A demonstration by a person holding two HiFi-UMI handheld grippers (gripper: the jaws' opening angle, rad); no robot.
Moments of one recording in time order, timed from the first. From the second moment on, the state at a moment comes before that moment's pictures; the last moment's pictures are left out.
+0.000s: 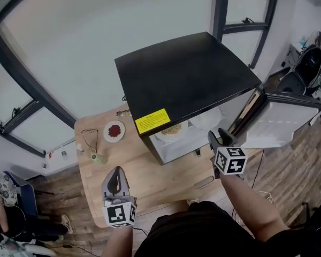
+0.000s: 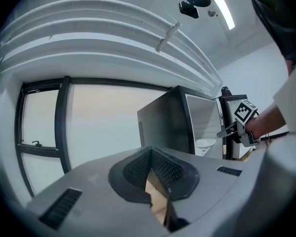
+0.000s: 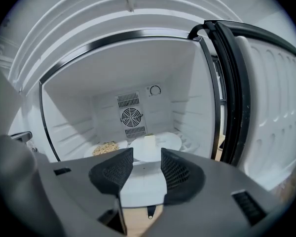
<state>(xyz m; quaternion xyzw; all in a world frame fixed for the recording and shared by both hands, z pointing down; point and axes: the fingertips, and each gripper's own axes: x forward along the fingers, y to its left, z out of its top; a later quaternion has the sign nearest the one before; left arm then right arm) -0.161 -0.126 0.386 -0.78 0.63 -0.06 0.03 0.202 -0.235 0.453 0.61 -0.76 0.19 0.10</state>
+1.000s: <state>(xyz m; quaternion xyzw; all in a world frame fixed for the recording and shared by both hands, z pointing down) -0.325 0.035 0.407 -0.69 0.72 -0.07 0.01 -0.030 -0.099 0.499 0.44 -0.87 0.19 0.13</state>
